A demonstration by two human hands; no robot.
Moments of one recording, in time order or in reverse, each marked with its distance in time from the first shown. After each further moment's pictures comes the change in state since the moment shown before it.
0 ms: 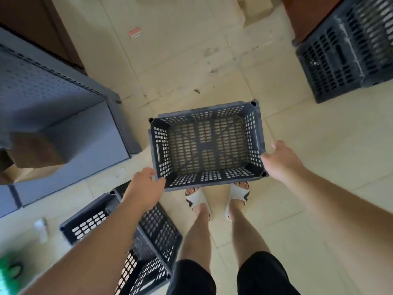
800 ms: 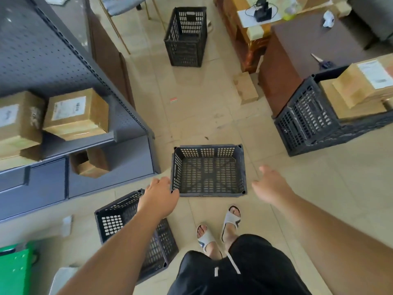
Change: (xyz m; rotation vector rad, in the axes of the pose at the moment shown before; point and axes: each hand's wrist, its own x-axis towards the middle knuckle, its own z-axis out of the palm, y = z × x) left_hand -0.343 0.011 -0.062 0.144 0.255 0.182; right_hand -0.311 0.056 -0.153 -0.162 0.056 -0.324
